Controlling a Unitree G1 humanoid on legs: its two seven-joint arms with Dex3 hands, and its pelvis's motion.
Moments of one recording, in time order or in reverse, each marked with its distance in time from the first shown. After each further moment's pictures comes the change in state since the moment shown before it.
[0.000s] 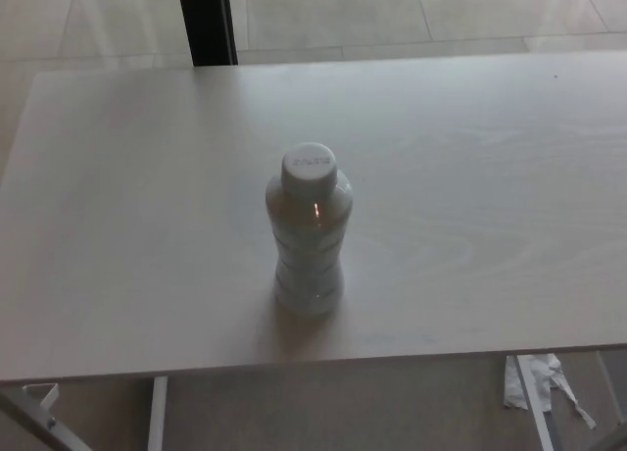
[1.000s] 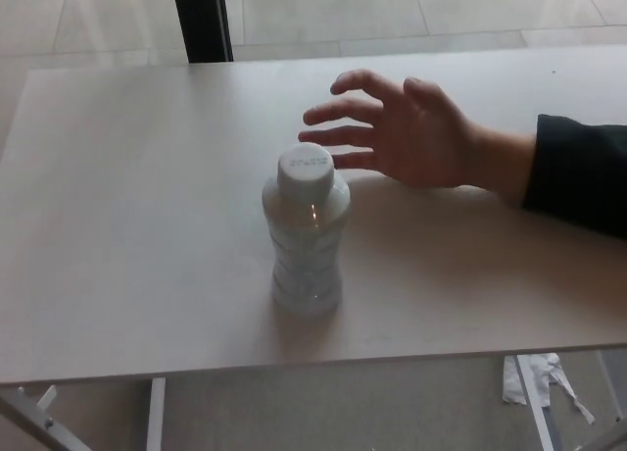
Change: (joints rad) left_arm -0.423 0.036 -0.350 -0.654 -0.088 0.140 -0.055; right_arm 0.010 0.005 -0.087 -0.127 0.159 0.026 0.049
